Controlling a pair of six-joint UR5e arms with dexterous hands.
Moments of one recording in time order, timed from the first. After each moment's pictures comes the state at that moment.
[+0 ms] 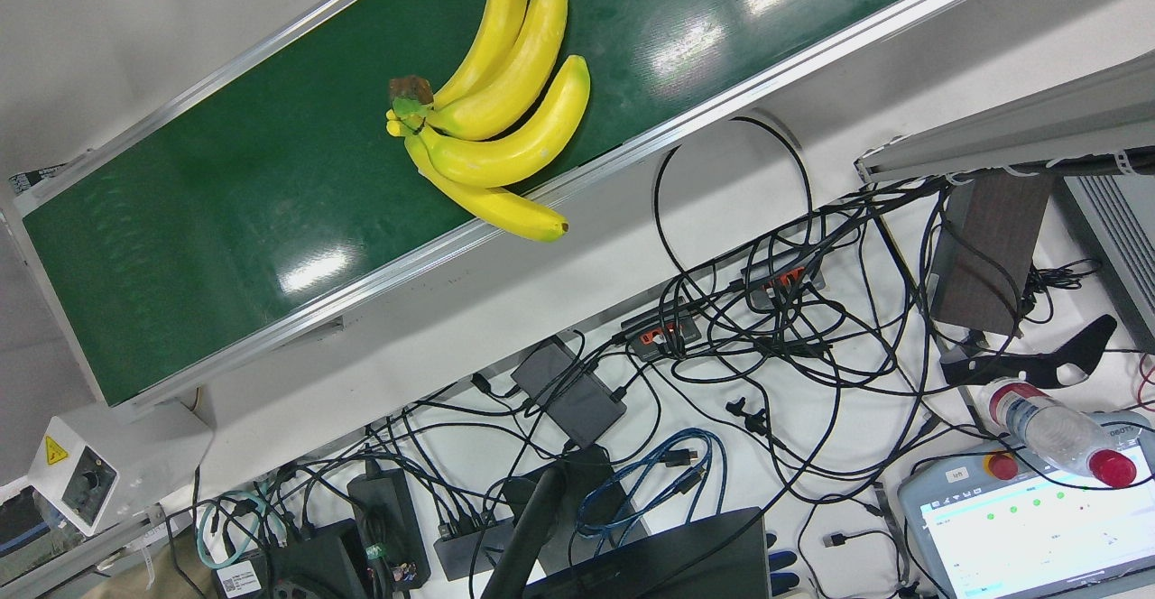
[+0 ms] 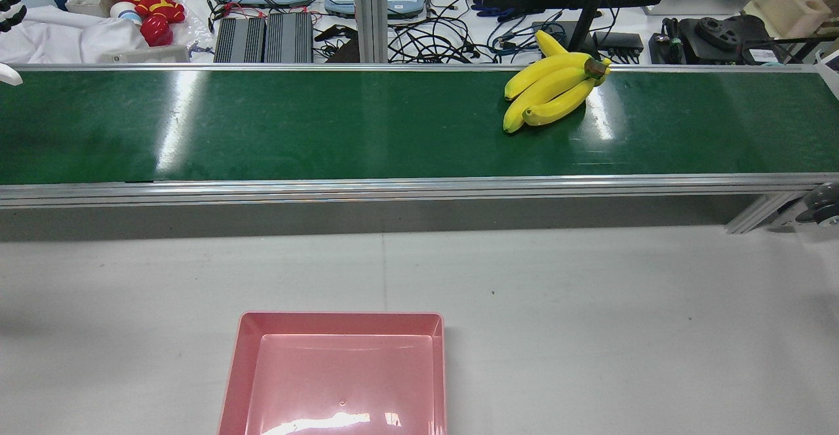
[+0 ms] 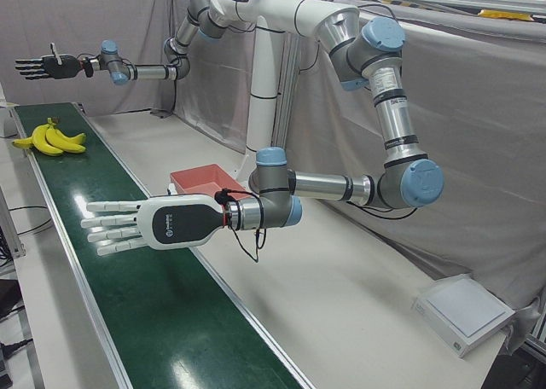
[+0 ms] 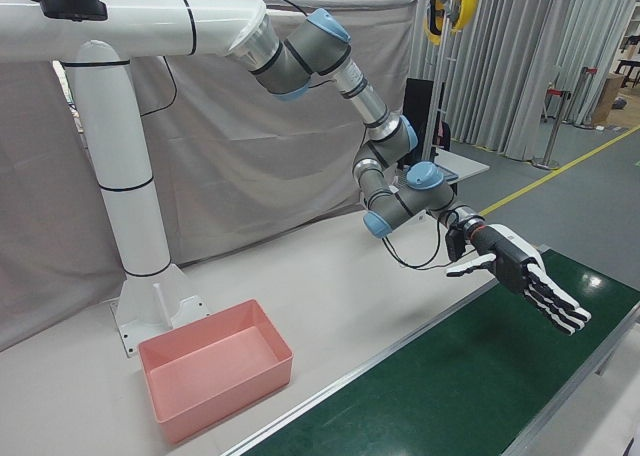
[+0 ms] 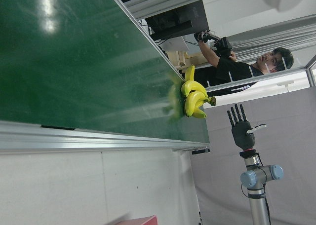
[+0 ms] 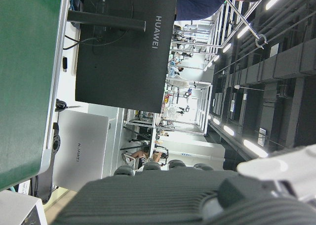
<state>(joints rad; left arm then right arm) -1.19 -1.76 -1.82 0.16 1.42 0.42 1.56 -1.54 1.62 -3.29 -1.58 -0.10</state>
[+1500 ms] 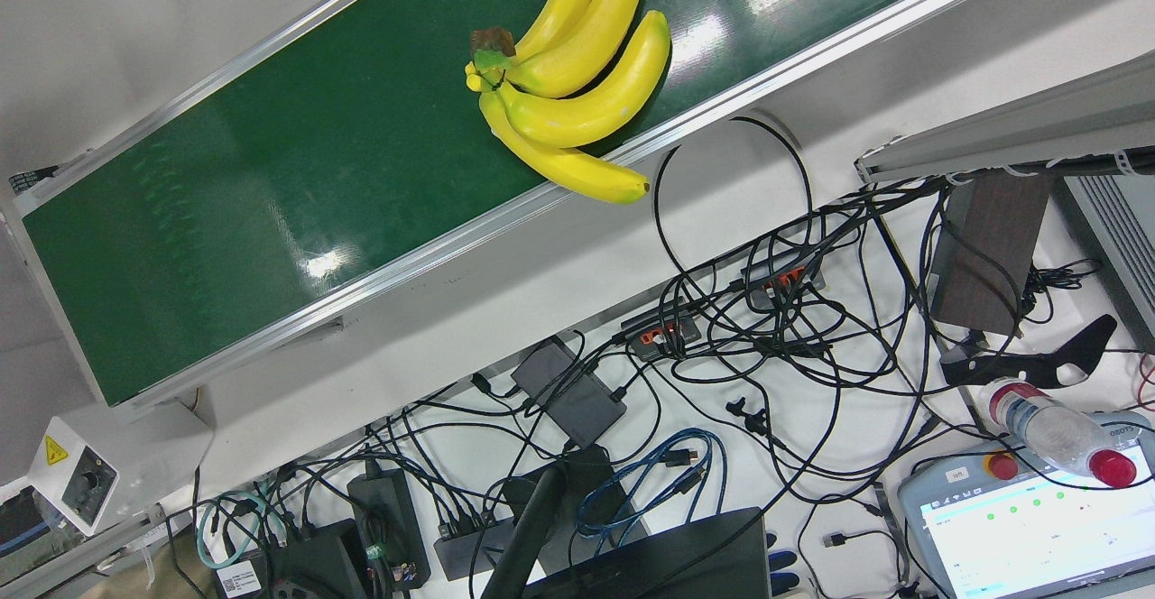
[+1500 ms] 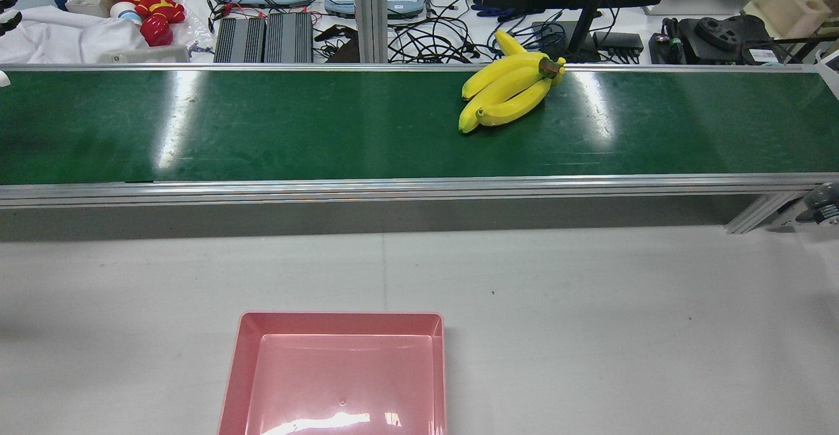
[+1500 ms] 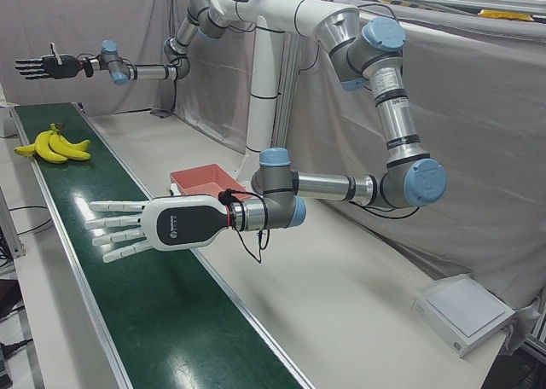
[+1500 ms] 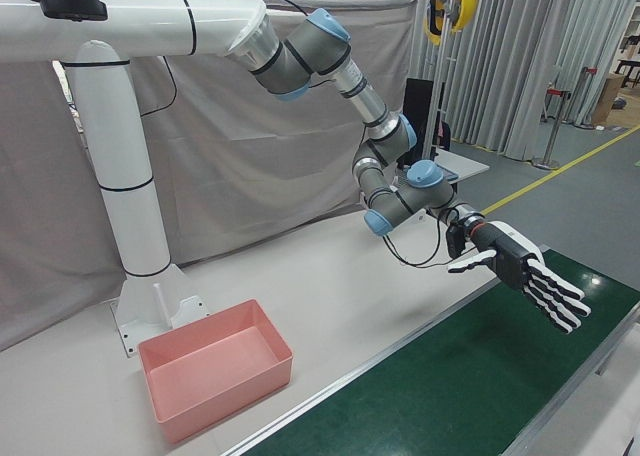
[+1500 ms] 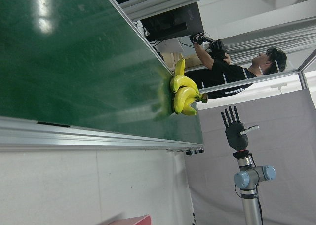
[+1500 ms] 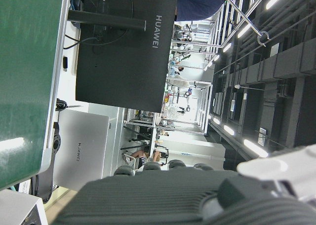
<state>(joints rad) -1.19 -1.74 -1.83 0.15 1.42 0.40 1.56 -1.54 1.62 -3.29 -1.58 -0.10</state>
